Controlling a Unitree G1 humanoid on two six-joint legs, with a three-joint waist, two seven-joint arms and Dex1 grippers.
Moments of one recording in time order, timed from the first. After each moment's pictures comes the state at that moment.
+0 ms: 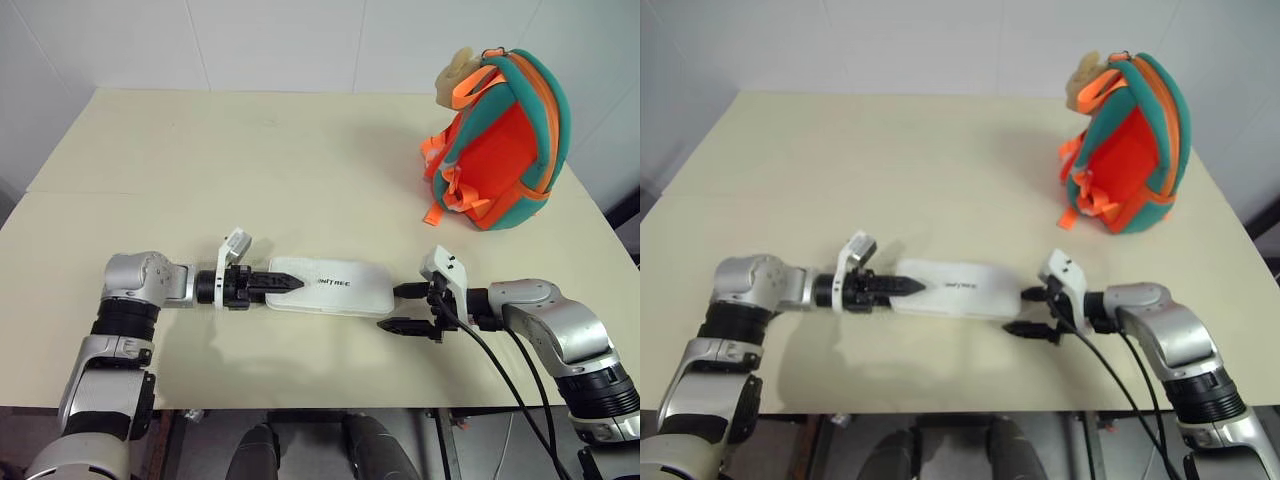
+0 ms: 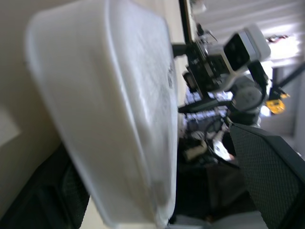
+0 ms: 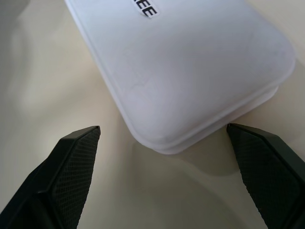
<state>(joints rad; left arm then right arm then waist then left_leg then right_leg) -0.77 0.57 -0.06 0.45 -0.68 1.43 -1.10 -0.41 -0.72 0.12 -0.15 0.42 0.78 1.05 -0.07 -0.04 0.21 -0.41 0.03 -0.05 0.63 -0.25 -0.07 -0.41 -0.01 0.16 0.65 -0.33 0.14</state>
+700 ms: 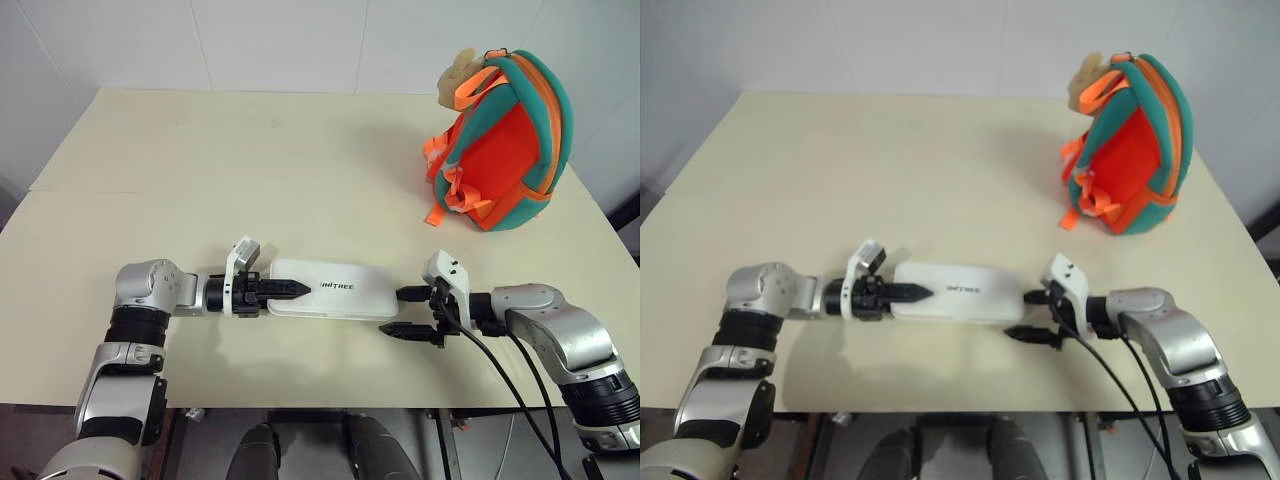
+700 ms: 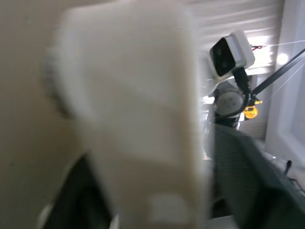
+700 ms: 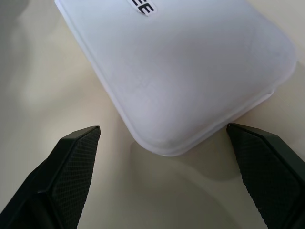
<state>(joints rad) -0.72 0.50 0.03 0.43 -0.70 1.50 -1.05 -0.37 -0.73 0.11 -0.18 0.42 0.76 1.05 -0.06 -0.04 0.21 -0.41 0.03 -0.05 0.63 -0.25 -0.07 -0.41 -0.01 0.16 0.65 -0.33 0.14</state>
